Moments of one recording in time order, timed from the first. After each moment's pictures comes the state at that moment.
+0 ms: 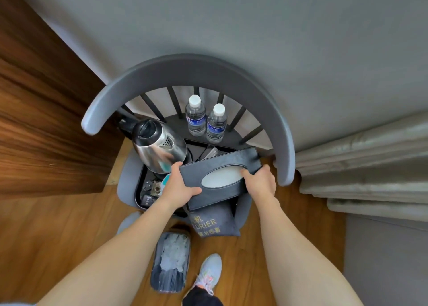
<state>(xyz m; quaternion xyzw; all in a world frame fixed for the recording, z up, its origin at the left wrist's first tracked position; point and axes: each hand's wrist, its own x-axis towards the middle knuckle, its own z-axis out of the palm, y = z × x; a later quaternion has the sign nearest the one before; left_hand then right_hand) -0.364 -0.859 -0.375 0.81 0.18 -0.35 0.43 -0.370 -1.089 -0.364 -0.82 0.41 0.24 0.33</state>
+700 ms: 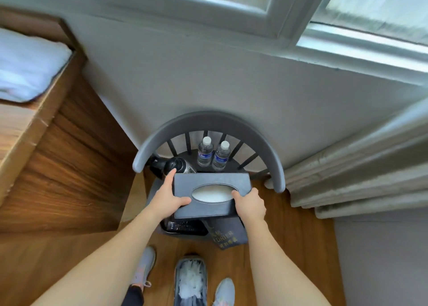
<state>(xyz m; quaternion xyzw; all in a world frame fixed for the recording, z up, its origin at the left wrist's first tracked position) -0.330 -0.750 -0.237 0.81 0.06 -0.35 0.47 -0.396 -0.977 -0.231 -0.80 0.46 0.20 0.33</state>
